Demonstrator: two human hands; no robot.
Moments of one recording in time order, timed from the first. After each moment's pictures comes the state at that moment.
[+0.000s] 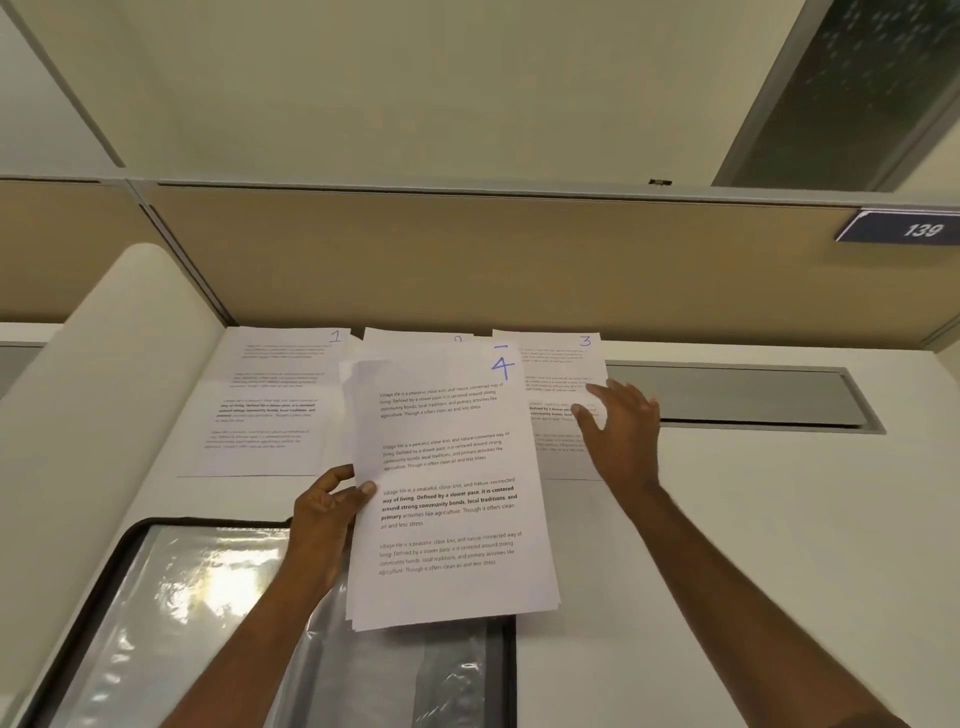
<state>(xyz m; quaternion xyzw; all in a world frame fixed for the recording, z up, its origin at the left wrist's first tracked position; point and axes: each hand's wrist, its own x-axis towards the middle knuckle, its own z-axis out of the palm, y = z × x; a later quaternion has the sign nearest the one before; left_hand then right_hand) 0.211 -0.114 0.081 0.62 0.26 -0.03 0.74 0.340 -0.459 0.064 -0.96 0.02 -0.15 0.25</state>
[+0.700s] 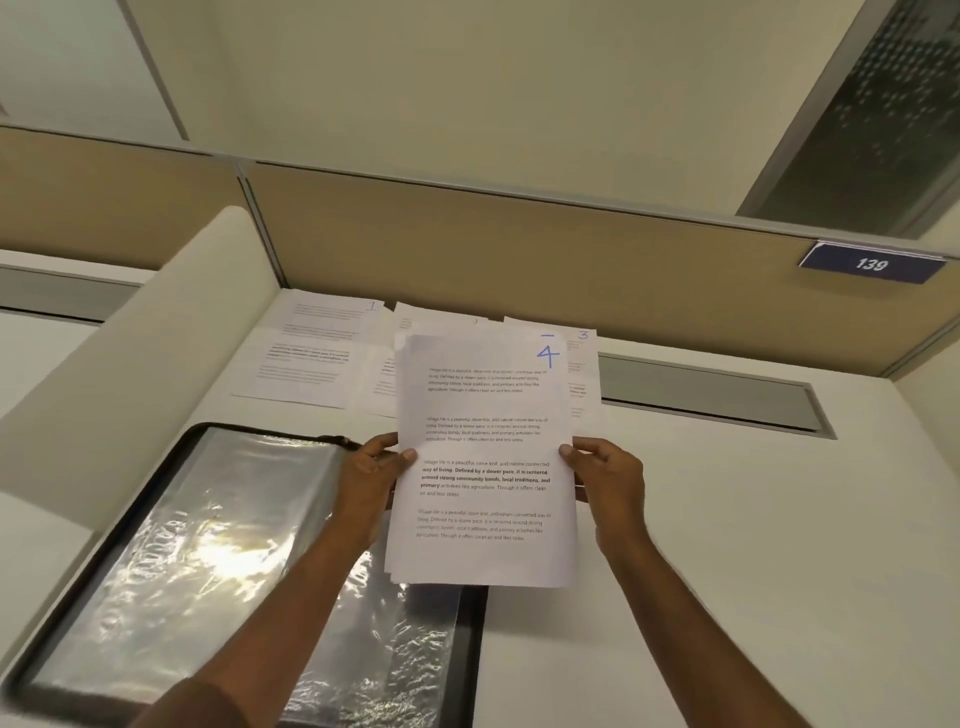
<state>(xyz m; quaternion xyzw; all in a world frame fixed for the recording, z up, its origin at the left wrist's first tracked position) 0.120 -0.173 0.111 0.60 0.23 0.01 0.77 0.155 -0.446 0.156 -0.72 0.16 0.03 0.67</state>
